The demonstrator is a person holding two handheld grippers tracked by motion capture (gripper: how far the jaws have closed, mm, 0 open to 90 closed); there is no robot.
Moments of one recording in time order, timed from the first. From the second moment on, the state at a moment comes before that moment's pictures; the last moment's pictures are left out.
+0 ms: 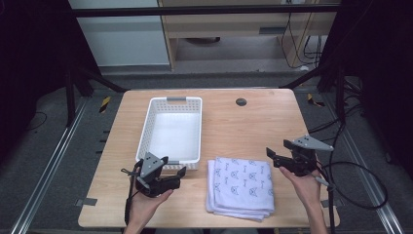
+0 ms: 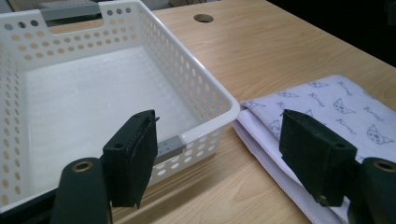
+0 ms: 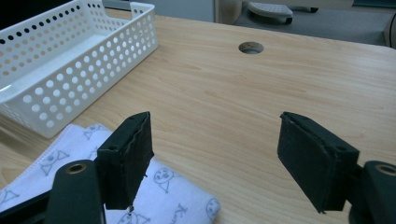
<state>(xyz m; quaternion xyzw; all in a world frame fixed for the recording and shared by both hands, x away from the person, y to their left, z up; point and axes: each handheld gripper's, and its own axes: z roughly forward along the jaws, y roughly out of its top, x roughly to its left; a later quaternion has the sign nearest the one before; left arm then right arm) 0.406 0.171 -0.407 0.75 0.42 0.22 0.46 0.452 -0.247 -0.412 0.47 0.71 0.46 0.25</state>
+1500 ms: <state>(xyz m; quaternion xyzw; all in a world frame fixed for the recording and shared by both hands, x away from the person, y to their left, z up) 0.401 0.097 -0.462 0.81 0.39 0.16 0.40 0.457 -0.244 -0.467 0.47 0.76 0.41 0.19</state>
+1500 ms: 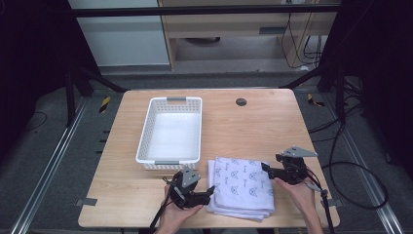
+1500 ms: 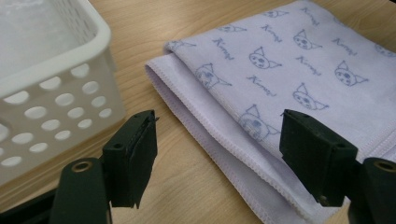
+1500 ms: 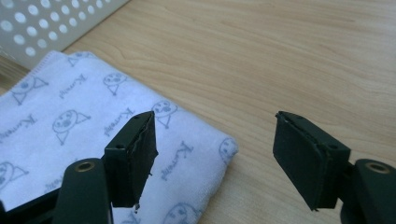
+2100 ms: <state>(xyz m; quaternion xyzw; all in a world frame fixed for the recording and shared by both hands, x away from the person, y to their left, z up) 0.401 0.081 -0.481 0.83 0.38 0.14 0.38 0.461 -0.239 -0.482 0.47 0.78 0.38 0.18</state>
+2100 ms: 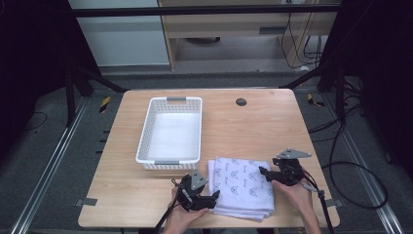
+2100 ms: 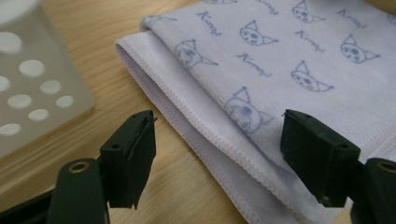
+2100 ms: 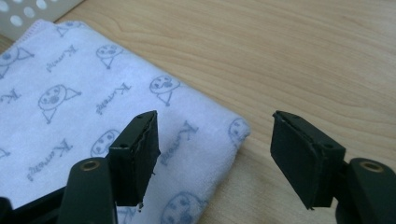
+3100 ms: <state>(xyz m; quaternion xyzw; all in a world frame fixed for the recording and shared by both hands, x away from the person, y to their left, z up) 0.411 0.073 -0.497 0.84 0.39 0.12 0.37 0.467 -0.234 -0.498 0.49 0.78 0.37 0.13</state>
